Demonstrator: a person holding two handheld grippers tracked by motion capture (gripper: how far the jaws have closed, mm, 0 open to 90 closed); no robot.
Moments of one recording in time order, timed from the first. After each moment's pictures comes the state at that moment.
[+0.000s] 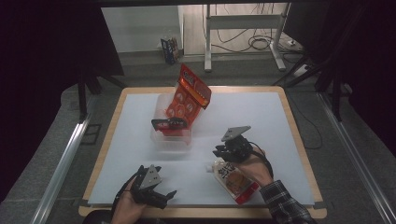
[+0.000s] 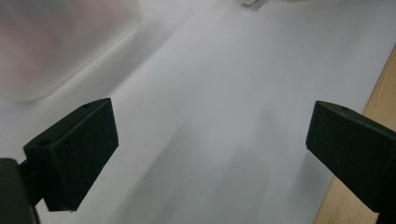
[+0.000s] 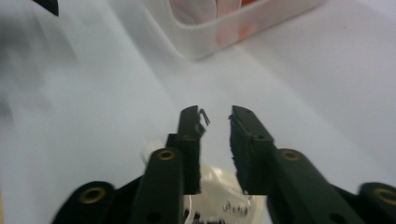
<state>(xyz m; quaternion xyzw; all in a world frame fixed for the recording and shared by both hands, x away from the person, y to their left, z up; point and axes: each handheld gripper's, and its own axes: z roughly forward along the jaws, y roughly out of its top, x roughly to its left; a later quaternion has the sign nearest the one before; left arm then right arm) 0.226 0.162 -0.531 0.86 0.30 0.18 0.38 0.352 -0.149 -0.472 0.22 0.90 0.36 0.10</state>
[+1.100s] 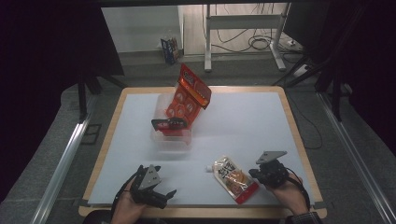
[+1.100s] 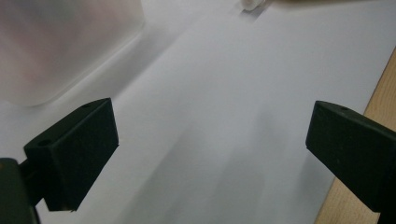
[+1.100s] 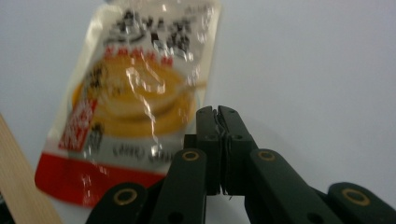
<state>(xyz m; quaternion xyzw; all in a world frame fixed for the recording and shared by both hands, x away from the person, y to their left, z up) 0.225 0.163 -0.529 0.85 0.30 0.18 0.39 0.294 -0.250 -0.501 0.32 0.90 0.28 0.11</state>
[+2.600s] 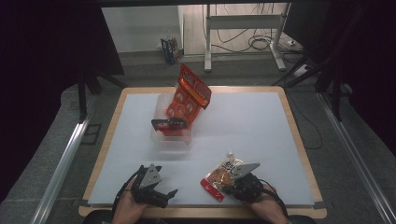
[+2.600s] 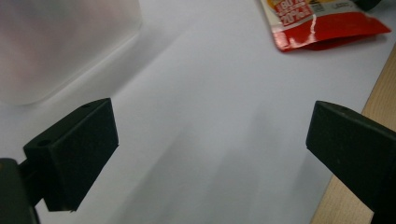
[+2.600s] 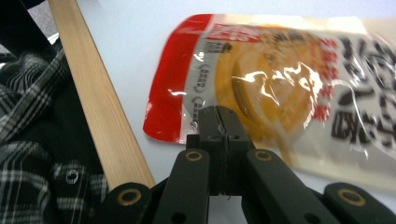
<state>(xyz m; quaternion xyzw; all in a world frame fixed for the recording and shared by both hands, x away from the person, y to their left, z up) 0.227 0.160 -0.528 0.85 0.31 0.17 0.39 0.264 -0.177 -0.521 0.24 0.91 0.33 0.02</state>
